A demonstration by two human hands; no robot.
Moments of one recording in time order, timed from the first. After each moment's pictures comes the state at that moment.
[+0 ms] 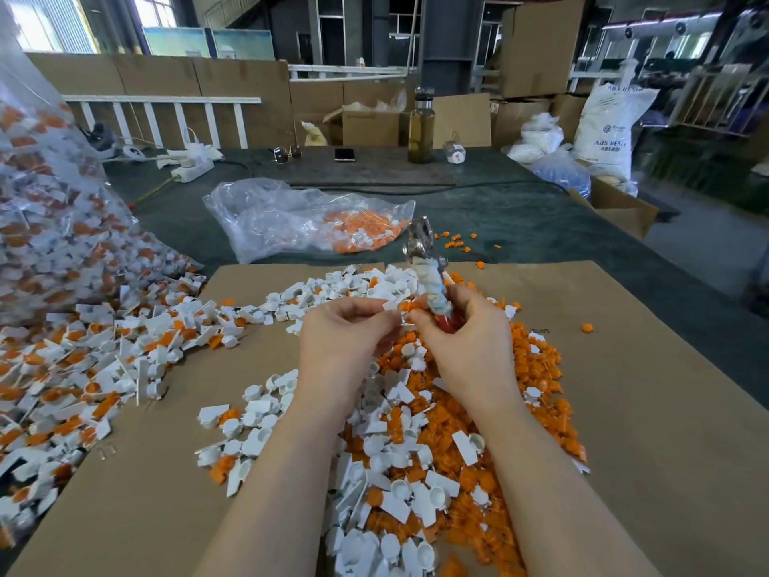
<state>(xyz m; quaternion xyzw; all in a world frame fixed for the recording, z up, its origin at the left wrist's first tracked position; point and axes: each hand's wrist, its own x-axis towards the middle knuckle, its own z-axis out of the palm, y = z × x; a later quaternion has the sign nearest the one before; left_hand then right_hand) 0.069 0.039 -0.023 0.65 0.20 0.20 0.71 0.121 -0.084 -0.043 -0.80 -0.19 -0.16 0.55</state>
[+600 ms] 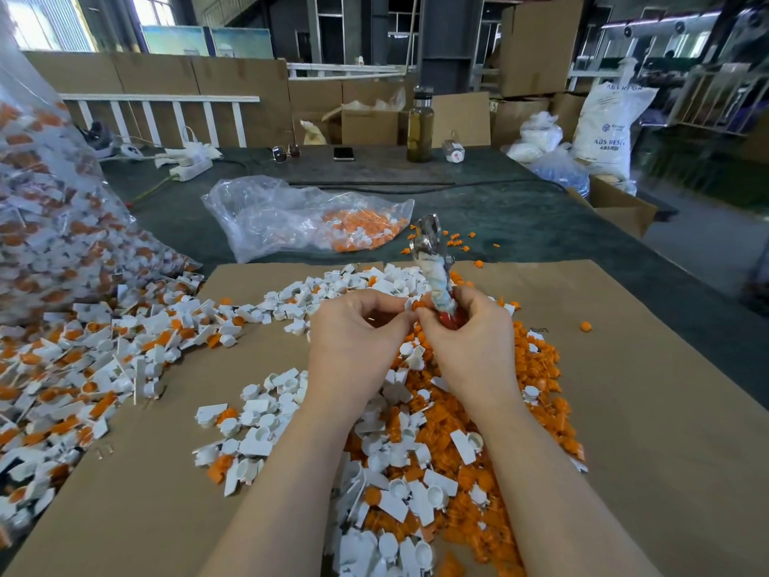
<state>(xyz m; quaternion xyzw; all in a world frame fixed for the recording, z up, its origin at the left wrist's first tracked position) 0.070 0.030 -0.024 0.77 0.13 0.25 0.57 0.122 -0.084 -0.042 -0.81 -0.14 -0.17 0.54</state>
